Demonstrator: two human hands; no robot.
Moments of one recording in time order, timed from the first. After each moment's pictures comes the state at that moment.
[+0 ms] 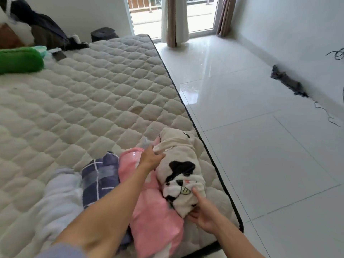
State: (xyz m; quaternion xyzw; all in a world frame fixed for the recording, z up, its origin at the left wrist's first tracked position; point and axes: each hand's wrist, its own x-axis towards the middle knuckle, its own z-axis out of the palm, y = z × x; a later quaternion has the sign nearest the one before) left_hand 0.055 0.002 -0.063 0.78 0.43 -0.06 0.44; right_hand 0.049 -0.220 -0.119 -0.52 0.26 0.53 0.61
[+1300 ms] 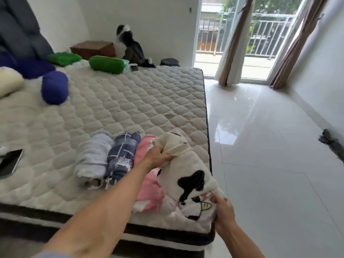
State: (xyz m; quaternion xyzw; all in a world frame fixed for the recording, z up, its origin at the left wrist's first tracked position) left_hand -0.031 -0.134 0.019 0.74 0.44 0.08 0.50; right_hand 0.084 -0.359 -0.064 -0.66 0.09 0.40 0.63
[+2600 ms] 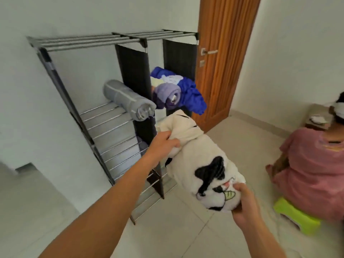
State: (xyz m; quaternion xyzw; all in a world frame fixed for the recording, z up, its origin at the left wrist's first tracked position) left_hand -0.598 -0.941 0.137 -0.04 0.82 0.56 0.03; right_hand -0.520 -0.707 0.034 -0.28 -0.47 0.84 -0.02
